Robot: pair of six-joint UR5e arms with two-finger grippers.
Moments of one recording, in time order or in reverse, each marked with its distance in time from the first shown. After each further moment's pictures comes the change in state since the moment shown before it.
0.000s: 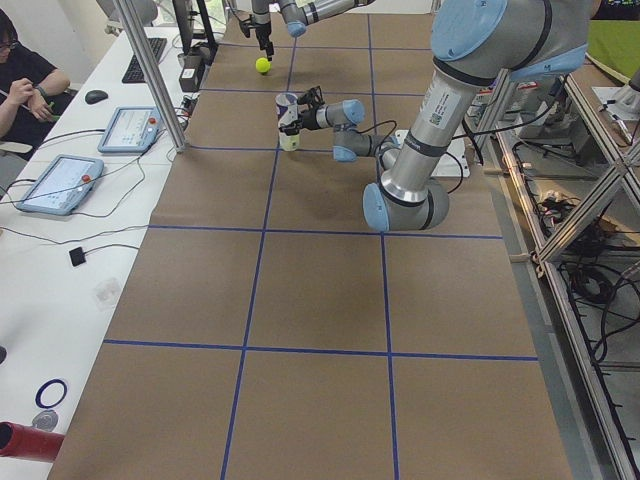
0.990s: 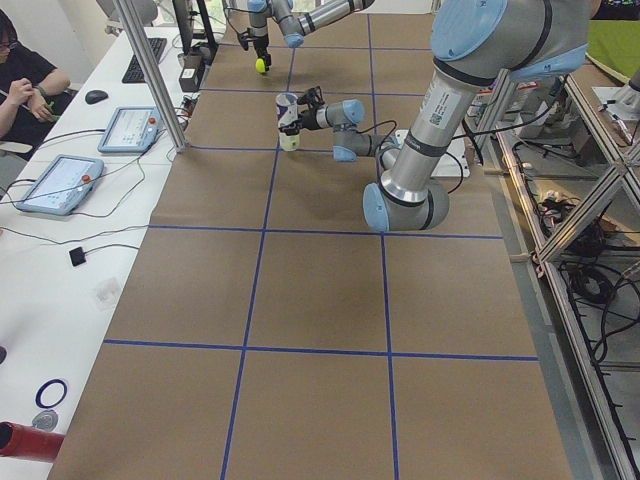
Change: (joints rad) left arm 0.000 0.000 0.000 0.001 0.000 0.001; right arm -0.040 0.073 -0.156 0.080 -0.057 0.002
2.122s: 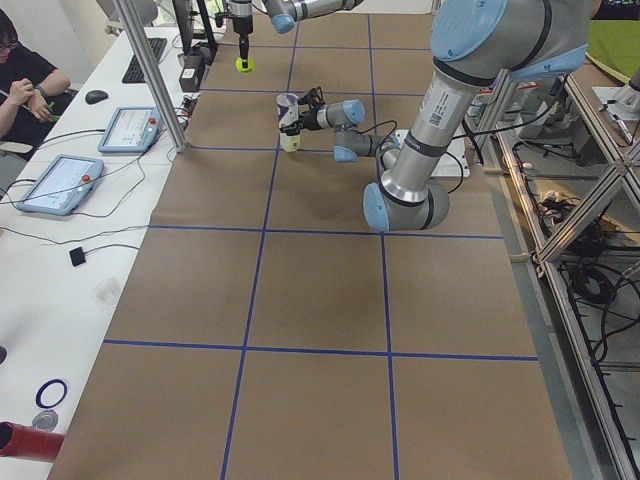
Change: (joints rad) left arm 0.005 -0.001 0.005 0.002 0.000 0.005; right arm -0.058 0.259 0.326 -0.206 0.276 0.758
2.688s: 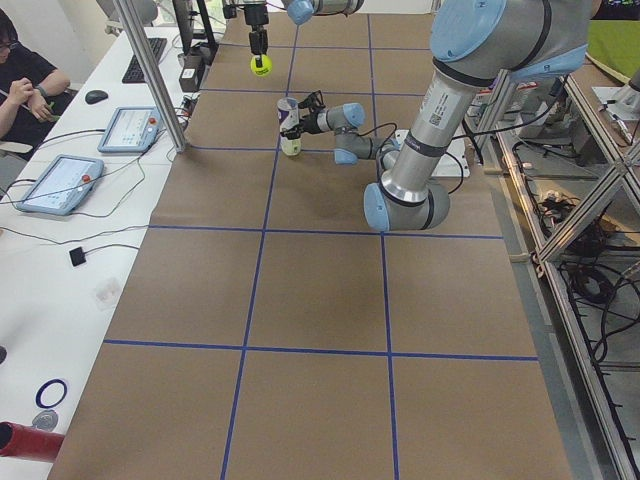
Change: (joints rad) left arm 0.005 -0.002 0.029 0.000 0.000 -0.004; right arm -0.103 0.151 0.187 -0.169 0.100 0.326
